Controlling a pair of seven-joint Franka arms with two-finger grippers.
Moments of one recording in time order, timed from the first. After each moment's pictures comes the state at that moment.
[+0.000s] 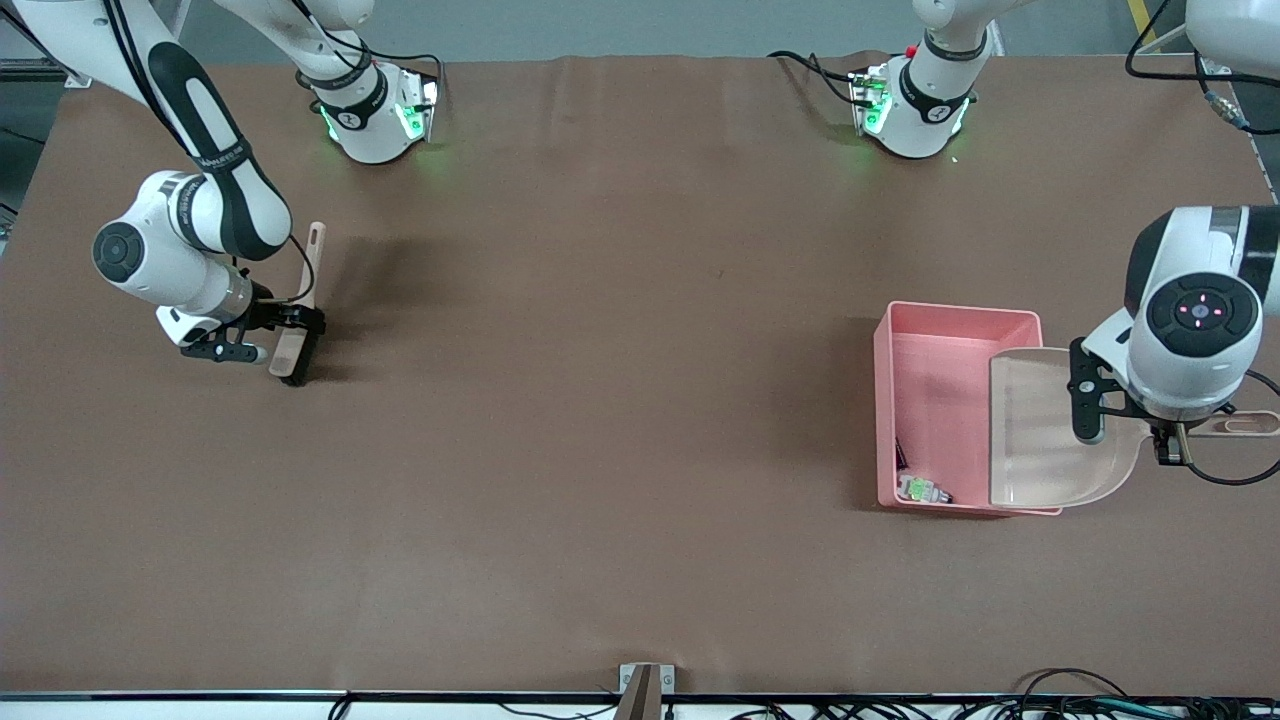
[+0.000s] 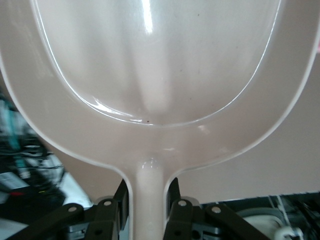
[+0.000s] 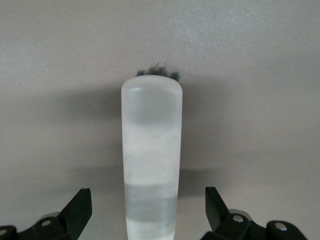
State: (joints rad) left arm 0.40 0.36 -0.52 -1.67 0.78 1.97 1.34; right arm -0.23 0.19 0.05 -2.46 0.05 2.50 -0.11
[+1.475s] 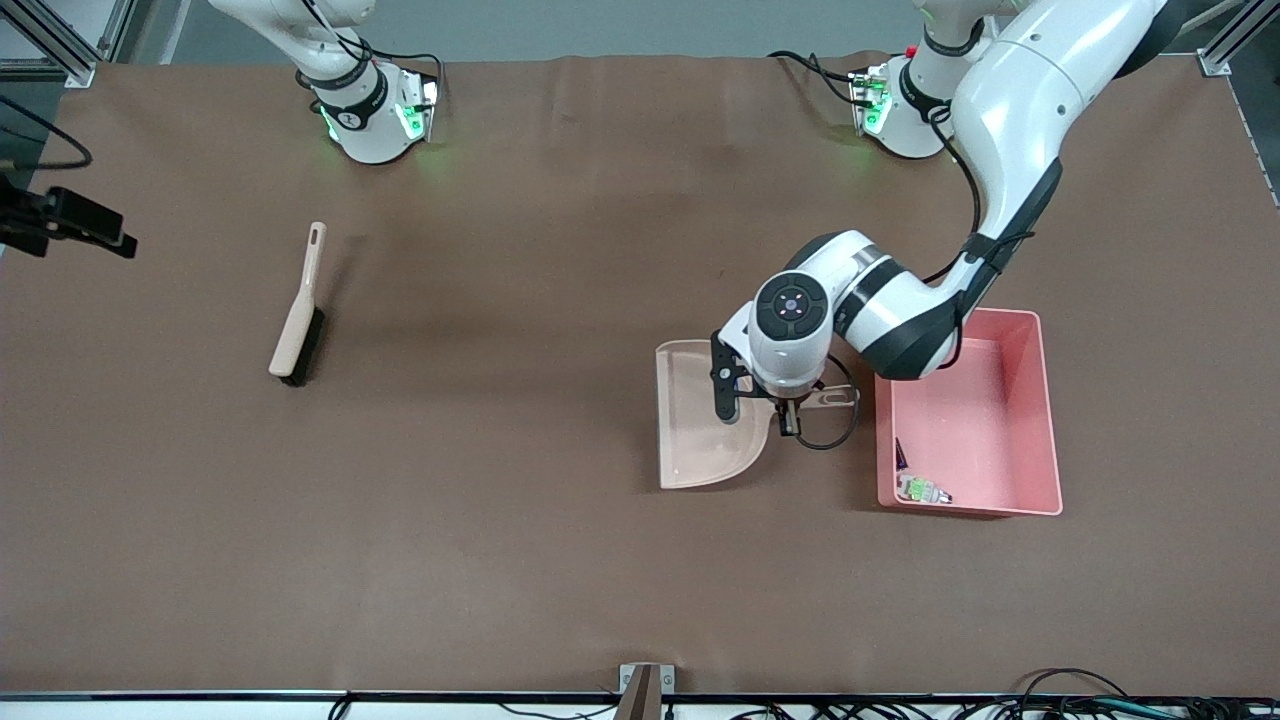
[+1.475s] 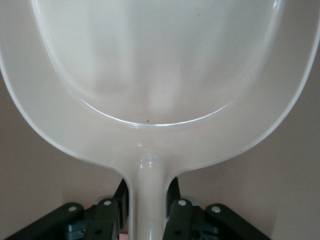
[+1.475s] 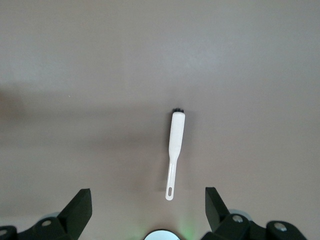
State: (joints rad) left arm -0.03 0.72 -0.68 -1.55 0.62 1.97 0.67; right arm -0.12 0.04 0.07 -1.40 0.01 1.36 -0.01
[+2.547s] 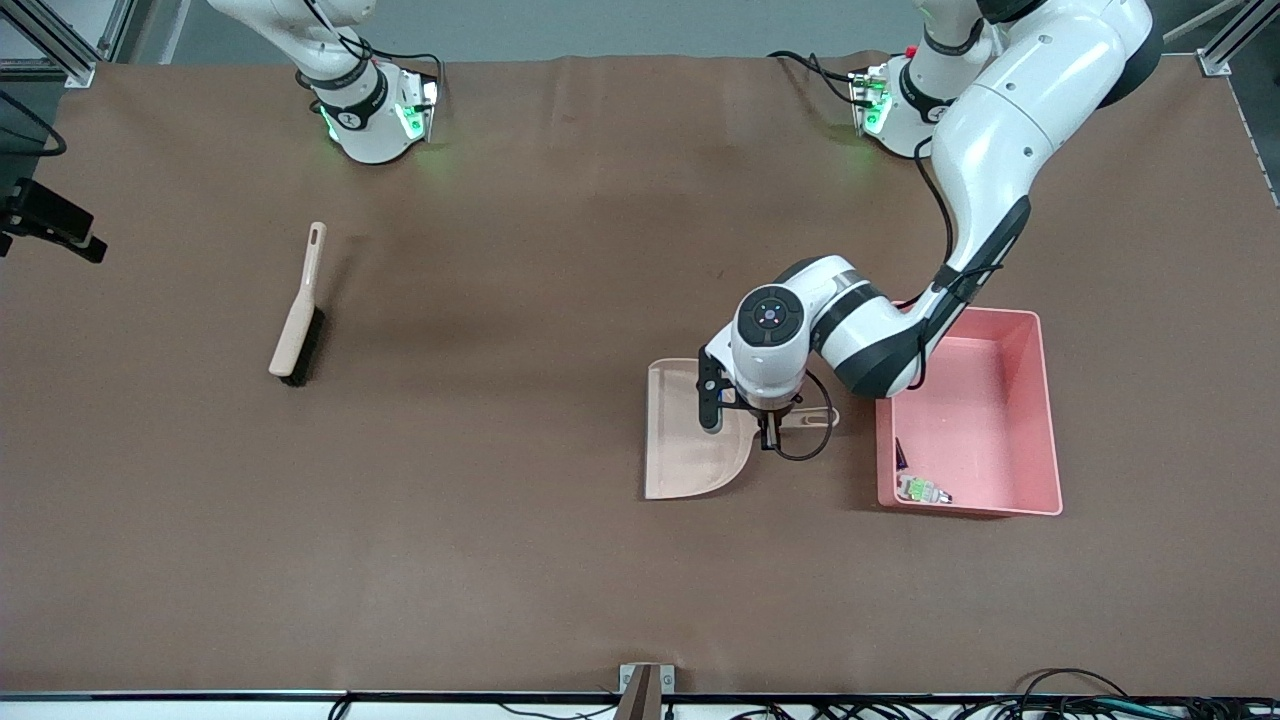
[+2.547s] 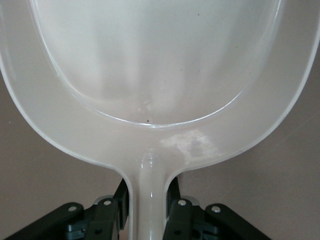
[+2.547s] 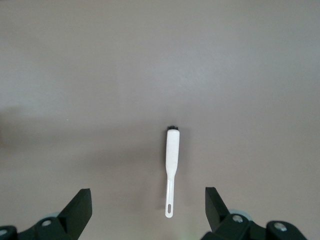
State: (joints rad) left arm -0.04 0.81 -0.68 -1.55 0.76 2.09 0.61; right arm -0.13 0.04 0.05 -1.41 -0.01 1.43 0.03
